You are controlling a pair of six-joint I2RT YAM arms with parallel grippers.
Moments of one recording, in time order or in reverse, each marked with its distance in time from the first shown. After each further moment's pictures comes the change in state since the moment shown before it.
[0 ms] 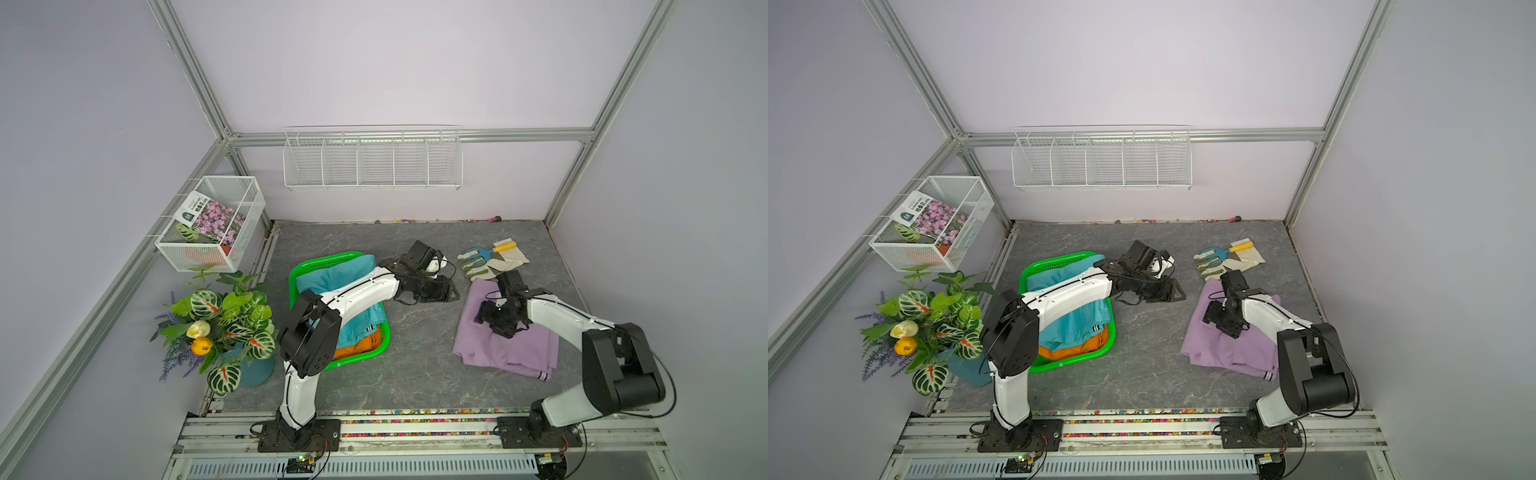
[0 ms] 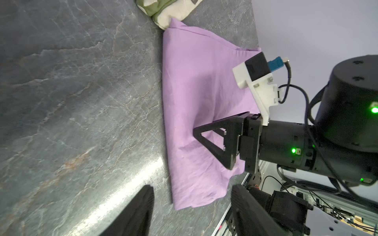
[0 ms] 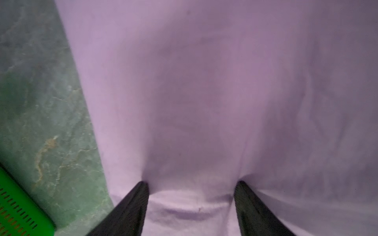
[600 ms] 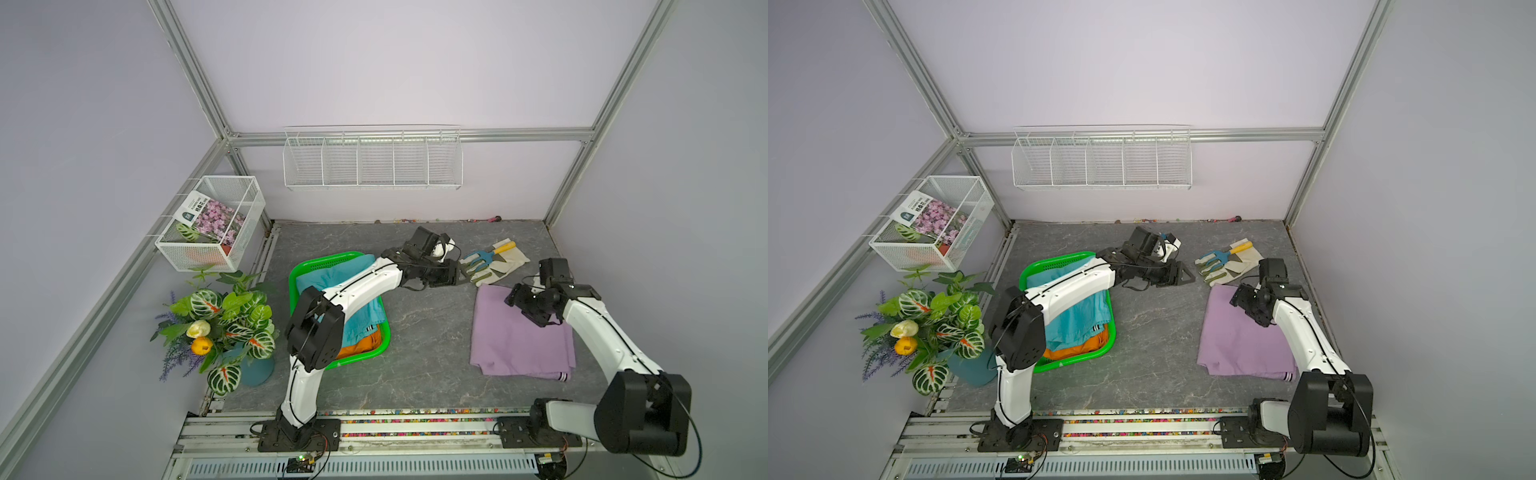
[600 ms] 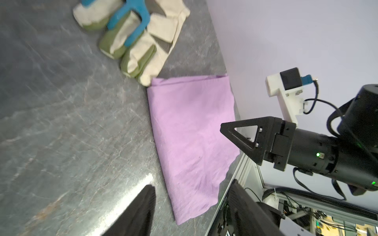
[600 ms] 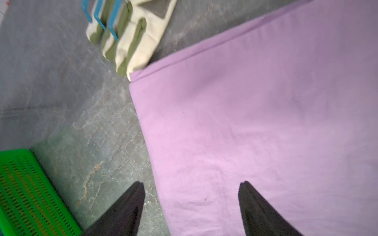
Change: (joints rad) left arm 0.009 0.102 0.180 0.038 0.085 -0.044; right arm -0.279 -0.239 0.067 -0.201 0.023 -0.112
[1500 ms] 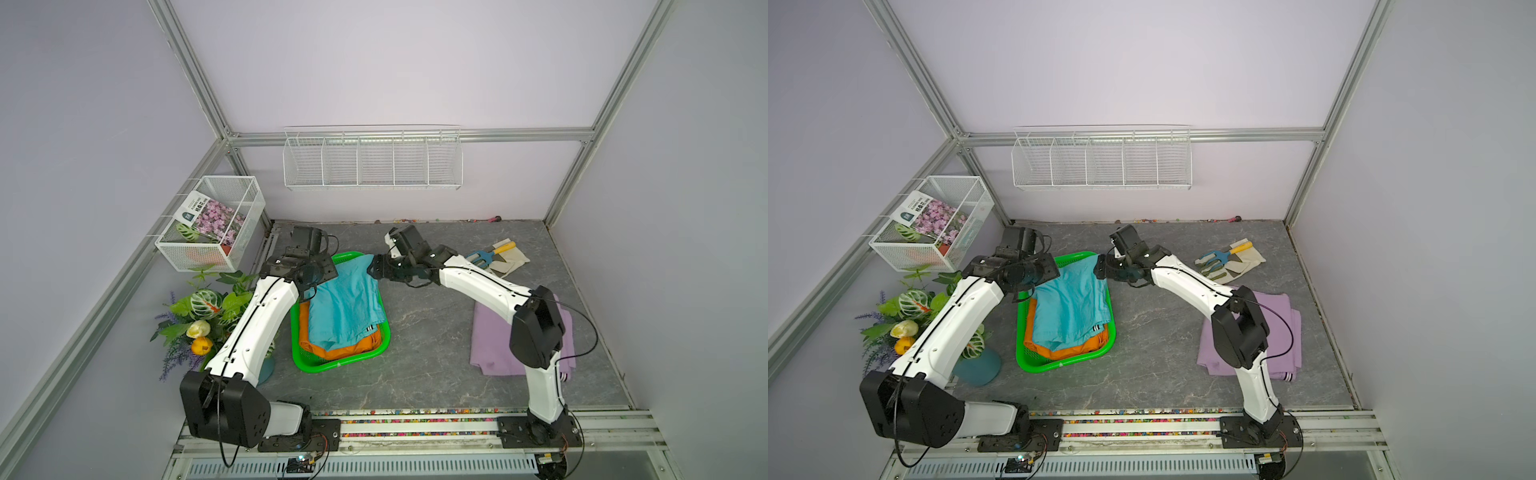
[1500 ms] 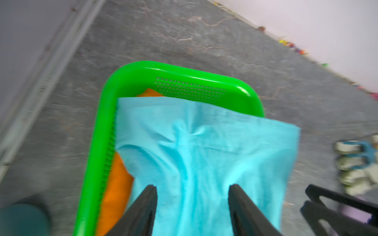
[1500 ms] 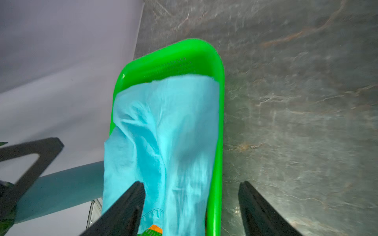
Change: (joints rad) left arm 0.560 -0.673 -0.412 -0.396 -0.656 0.070; right arm 0.794 0.703 0.894 0.232 -0.045 0.150
